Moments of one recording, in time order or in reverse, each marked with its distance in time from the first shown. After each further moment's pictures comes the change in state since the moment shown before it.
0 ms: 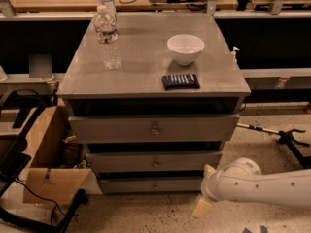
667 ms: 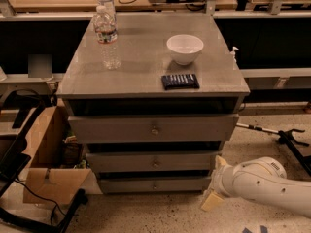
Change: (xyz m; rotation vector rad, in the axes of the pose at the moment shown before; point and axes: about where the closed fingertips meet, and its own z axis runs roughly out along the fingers) arm -0.001 -0.025 -0.060 0.095 -0.059 0.018
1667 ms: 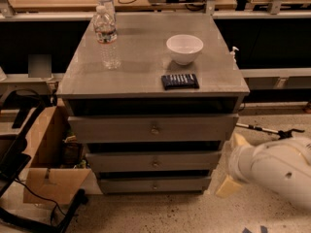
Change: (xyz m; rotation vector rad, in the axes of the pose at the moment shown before) arm -0.031 -0.045 -0.137 0.153 0.065 -0.067
